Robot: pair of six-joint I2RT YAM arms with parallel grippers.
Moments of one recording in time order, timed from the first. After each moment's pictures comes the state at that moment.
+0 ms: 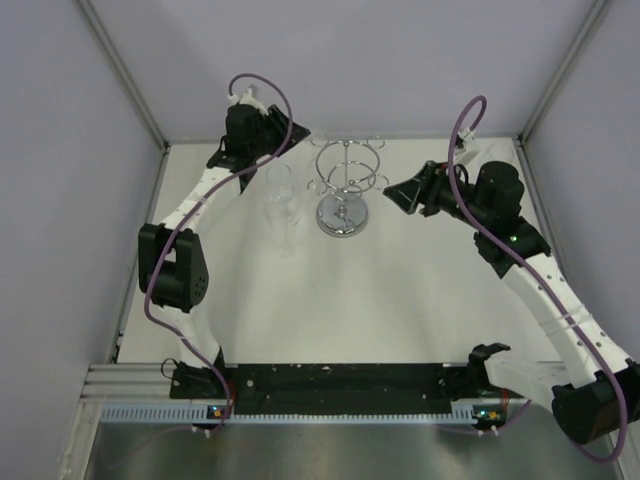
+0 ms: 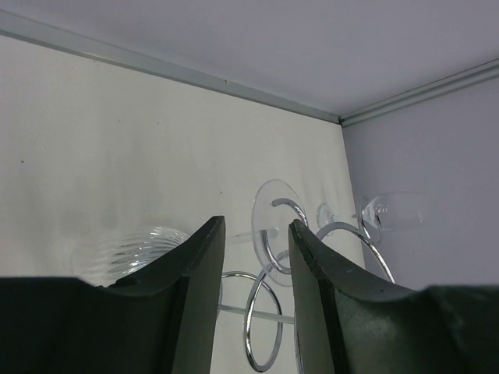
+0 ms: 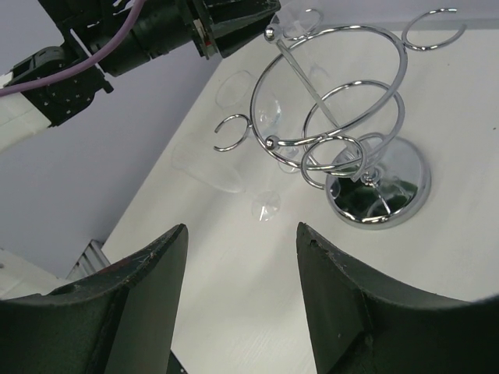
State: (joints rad) left arm -0.24 1.85 1.60 -0.01 0.29 -0.79; right arm 0.36 1.05 1.06 -0.16 -0.42 0.50
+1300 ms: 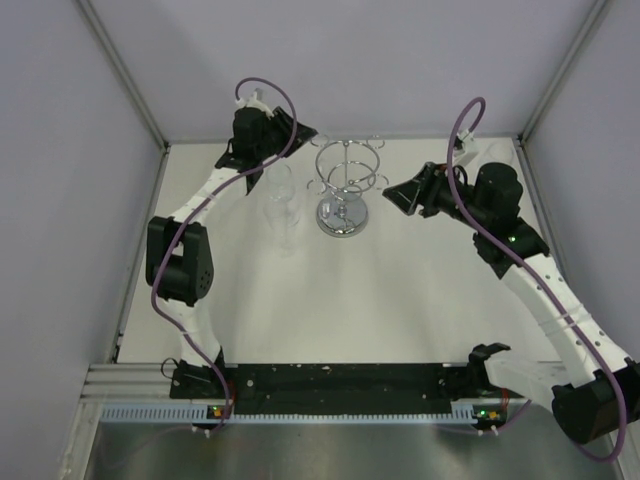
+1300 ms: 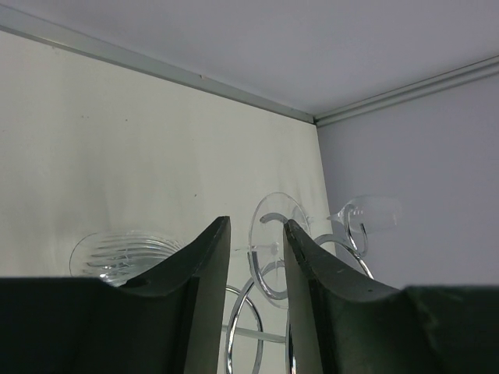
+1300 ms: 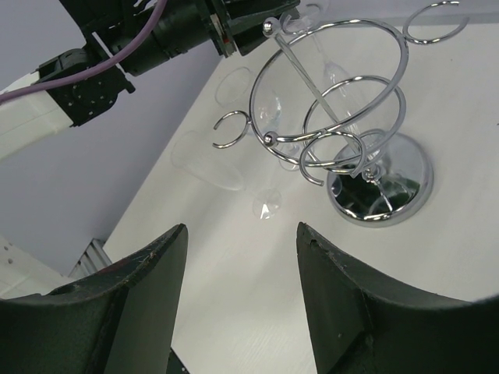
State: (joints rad) left arm -0.26 1.91 1.60 0.10 0.32 -0.89; right arm 0.36 1.05 1.05 -0.15 -0.43 0.51
